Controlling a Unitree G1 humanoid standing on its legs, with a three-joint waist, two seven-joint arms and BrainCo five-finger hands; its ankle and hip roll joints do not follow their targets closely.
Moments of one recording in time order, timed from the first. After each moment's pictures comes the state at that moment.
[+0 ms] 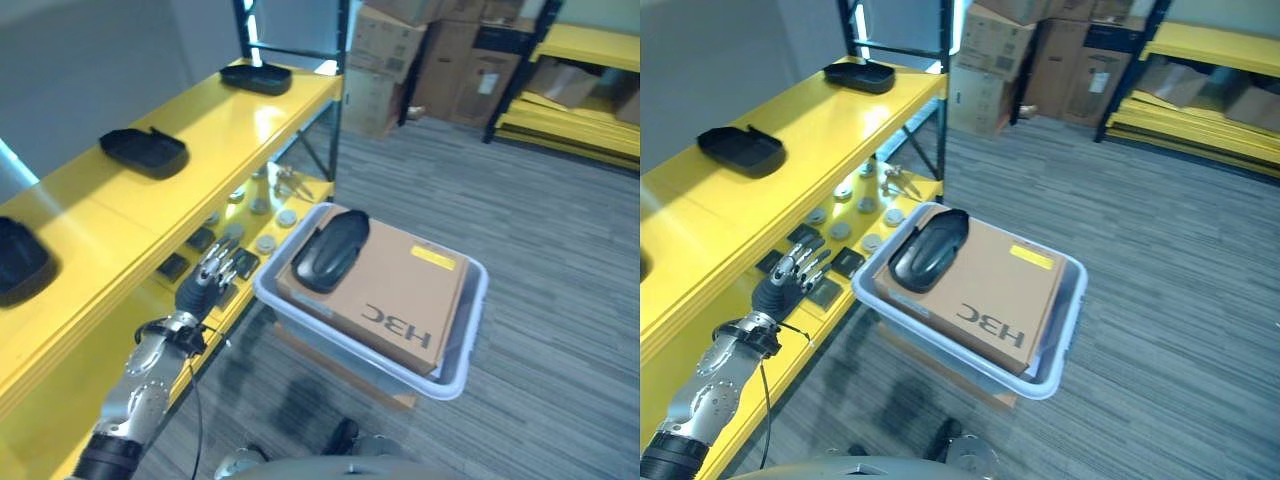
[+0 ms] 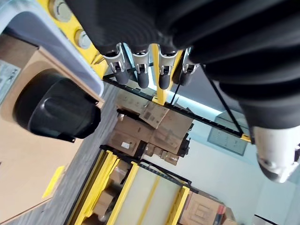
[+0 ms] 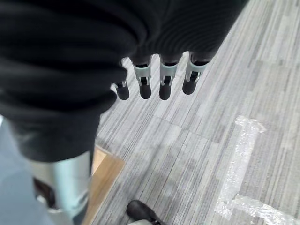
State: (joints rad) left arm 0.05 0.43 -0.14 0.01 -0.87 -0.01 -0.22; right arm 0.29 -0.33 0.13 0.97 0.19 0.04 -0.24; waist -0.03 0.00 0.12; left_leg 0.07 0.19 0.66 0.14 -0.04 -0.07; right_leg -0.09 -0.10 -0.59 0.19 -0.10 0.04
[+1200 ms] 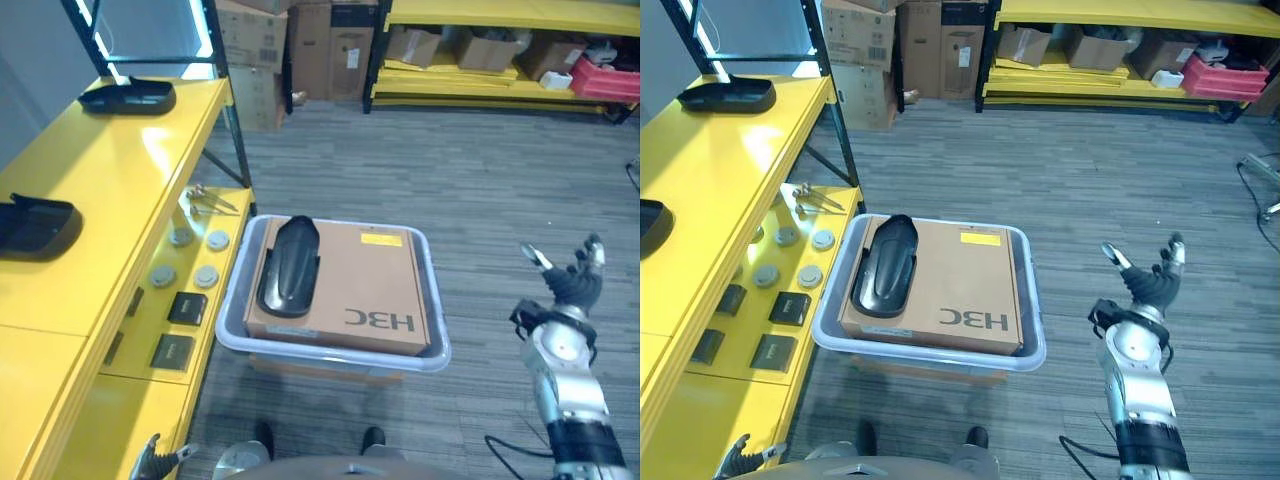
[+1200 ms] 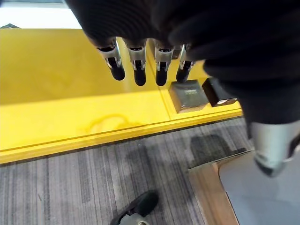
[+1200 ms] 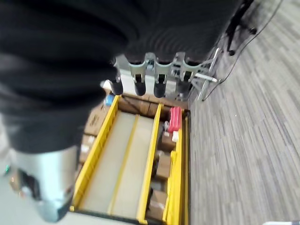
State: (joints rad) left arm 0.25 0.34 -0.27 1.01 -0.01 -0.10 0.30; right arm -0.05 -0.55 -0.19 0.10 0.30 0.02 -0.53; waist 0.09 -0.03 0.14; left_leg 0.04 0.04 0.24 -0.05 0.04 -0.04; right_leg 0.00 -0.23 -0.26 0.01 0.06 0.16
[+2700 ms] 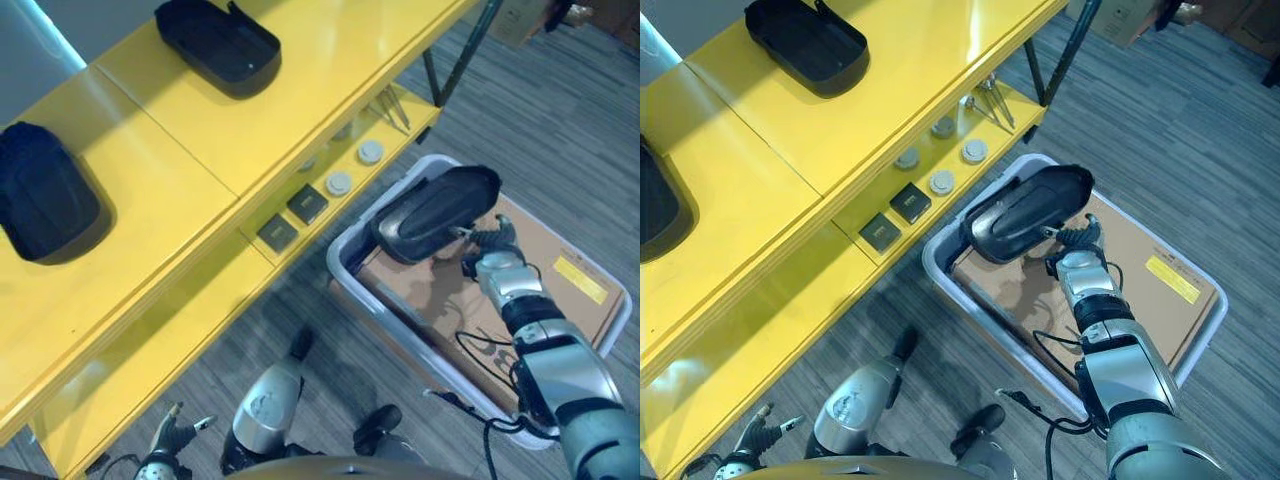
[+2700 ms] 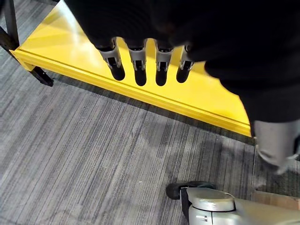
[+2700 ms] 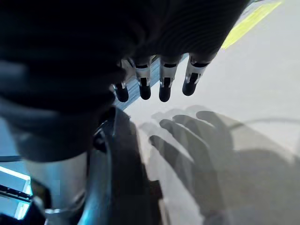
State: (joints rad) left arm 0.15 0.35 -0.36 1.03 -0.04 -0.22 0.28; right arm -0.73 -0.59 0.23 0.88 0.24 0.29 -0.42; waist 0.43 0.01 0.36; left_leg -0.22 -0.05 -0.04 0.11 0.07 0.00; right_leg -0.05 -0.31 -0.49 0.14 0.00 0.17
